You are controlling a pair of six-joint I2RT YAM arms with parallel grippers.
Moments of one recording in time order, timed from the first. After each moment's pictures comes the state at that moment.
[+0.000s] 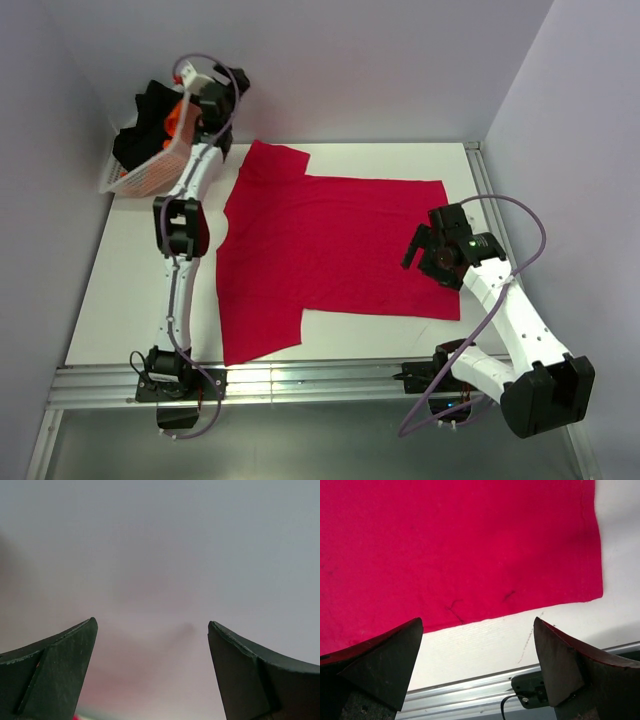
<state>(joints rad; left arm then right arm) -0.16 2.66 2.52 0.22 -0.28 -0.80 0.20 1.02 0.90 -1.00 0.13 0.66</state>
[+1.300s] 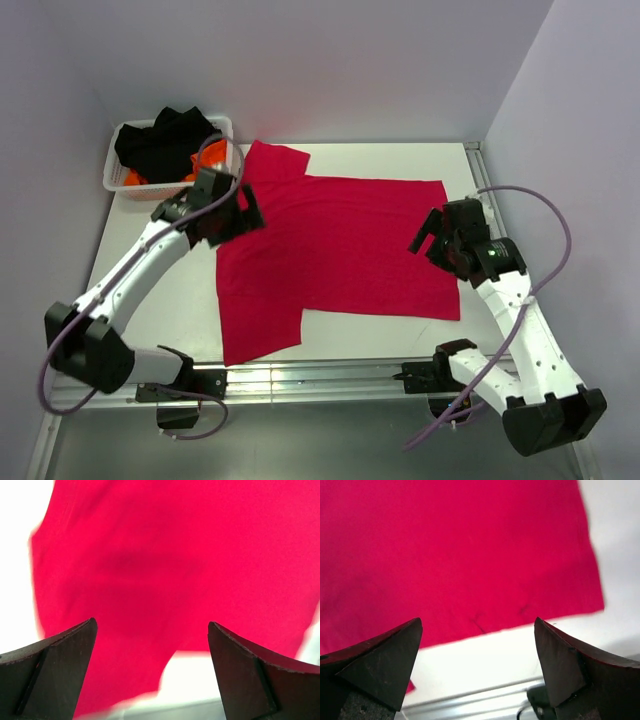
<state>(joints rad) -0.42 1.37 1.24 -0.72 -0.05 -0.71 0.20 0.94 1.03 -1.00 0.19 0.68</state>
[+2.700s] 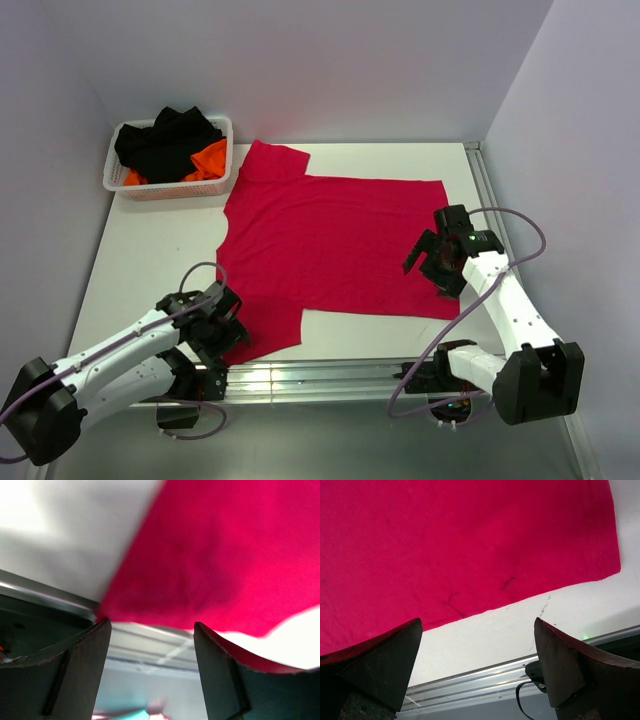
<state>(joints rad) -0.72 0.88 0.45 -0.95 0.04 -1.44 0.11 1.09 0.87 -1.02 0.04 0.75</state>
